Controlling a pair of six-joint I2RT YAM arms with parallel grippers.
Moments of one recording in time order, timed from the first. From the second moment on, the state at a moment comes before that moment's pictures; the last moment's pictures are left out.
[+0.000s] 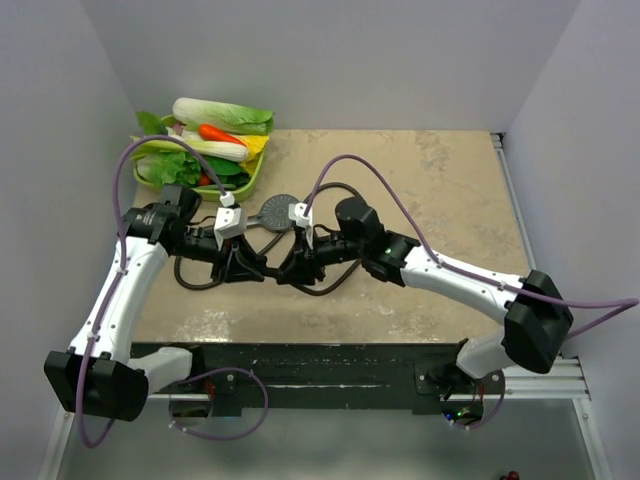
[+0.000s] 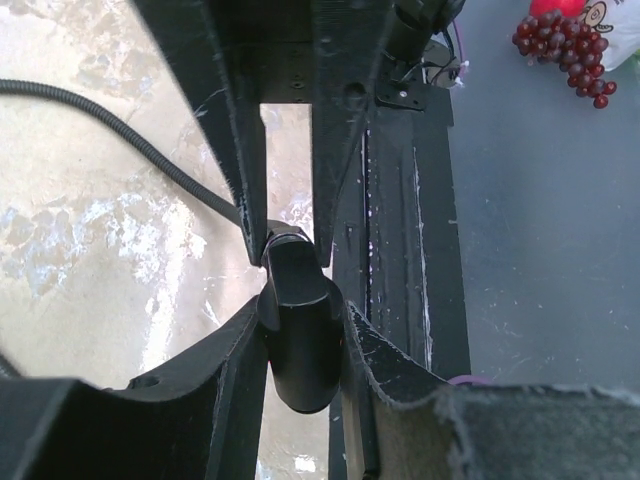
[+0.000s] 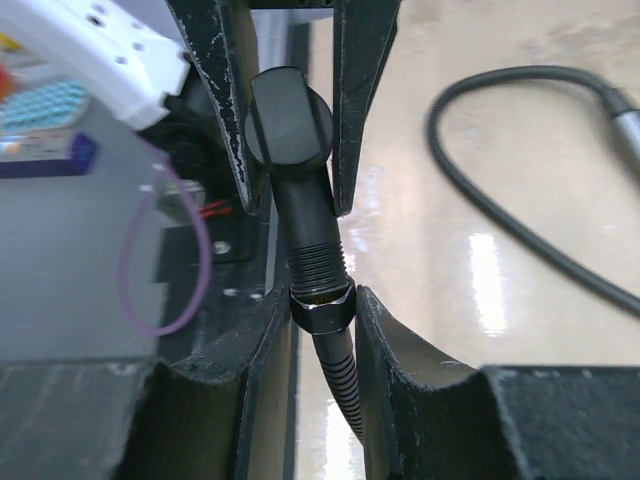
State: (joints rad) left arm -0.13 1.16 1.16 -1.30 1.22 1.03; right arm 0.92 1.43 1.05 0.07 -0.66 0.01
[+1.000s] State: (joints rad) left arm -0.21 1.14 1.18 -1.26 1.20 1.01; right arm 0.88 1.51 1.22 -0.20 -0.83 -0.09
